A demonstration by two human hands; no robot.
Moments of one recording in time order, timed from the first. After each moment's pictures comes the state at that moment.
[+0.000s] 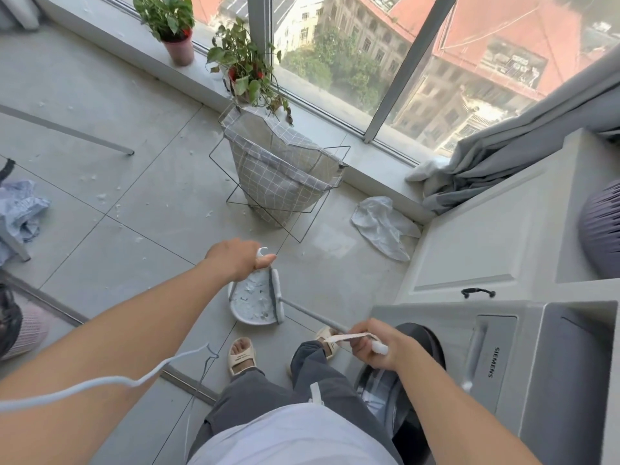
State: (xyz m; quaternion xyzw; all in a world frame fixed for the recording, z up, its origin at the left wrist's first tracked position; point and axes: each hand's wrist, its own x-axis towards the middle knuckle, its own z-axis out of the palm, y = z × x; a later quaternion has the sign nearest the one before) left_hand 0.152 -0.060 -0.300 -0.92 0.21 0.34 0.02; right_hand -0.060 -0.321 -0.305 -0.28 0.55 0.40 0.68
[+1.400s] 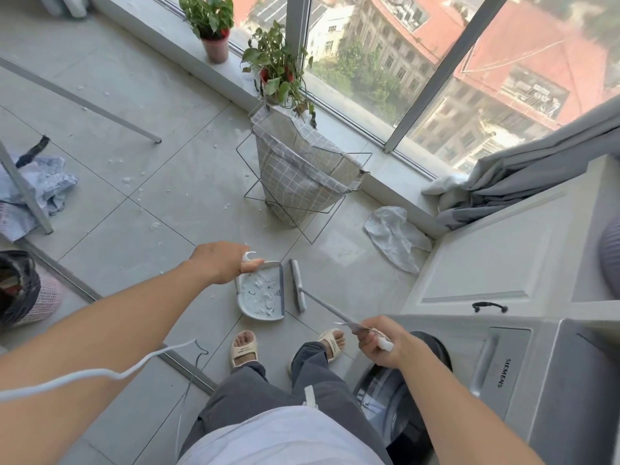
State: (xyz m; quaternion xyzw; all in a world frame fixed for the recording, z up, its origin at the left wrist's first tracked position) left_hand 0.120 0.013 -0.284 -0.92 0.18 0.34 0.01; right_hand -0.060 -0.303 -0.297 -0.28 0.57 0.35 0.68
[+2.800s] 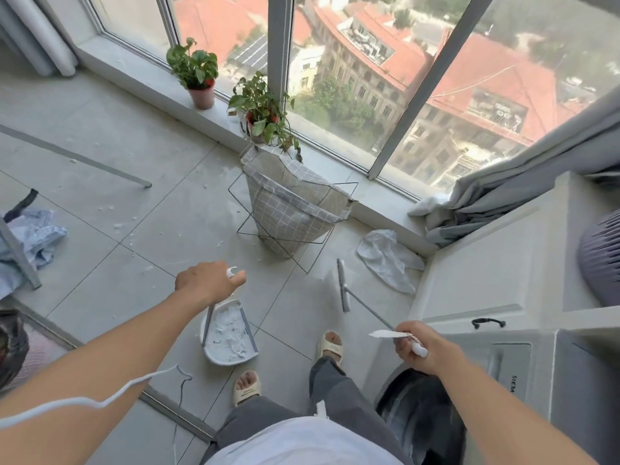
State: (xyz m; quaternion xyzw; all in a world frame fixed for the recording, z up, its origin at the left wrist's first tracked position) left_hand 0.157 0.029 -0.263 -0.95 0.05 0.30 -0.03; right_hand -0.037 -0.354 -0.278 -0.38 0.62 0.25 0.64
